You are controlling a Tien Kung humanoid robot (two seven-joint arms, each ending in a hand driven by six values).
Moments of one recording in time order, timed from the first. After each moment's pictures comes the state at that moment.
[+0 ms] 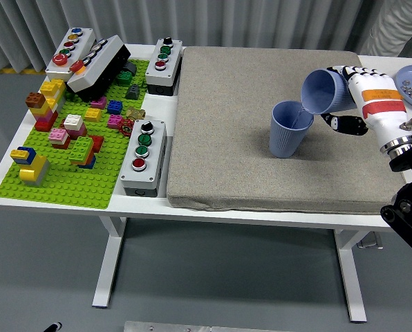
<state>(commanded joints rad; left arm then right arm) -0.12 0.13 -0.95 -0.18 1.03 -0.15 0.10 0.61 -0.40 0.78 1.26 -2.06 -0.47 -0.19</state>
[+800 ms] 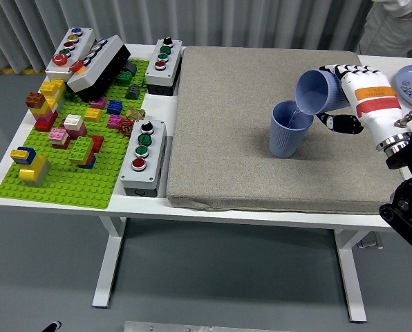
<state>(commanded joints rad) -0.13 0.13 -0.95 -0.18 1.03 -0.15 0.10 0.65 -0.42 0.72 1.26 -2.06 -0.47 -0.19</state>
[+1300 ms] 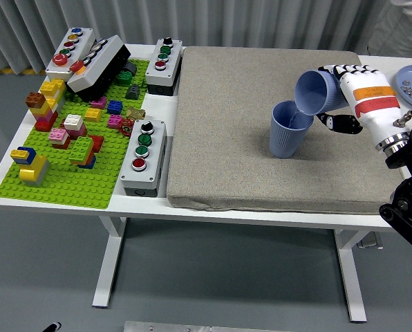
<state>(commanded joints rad) -0.12 0.13 -0.95 -0.18 1.03 -0.15 0.10 0.66 -0.43 0.69 1.25 -2.06 -0.48 -0.19</state>
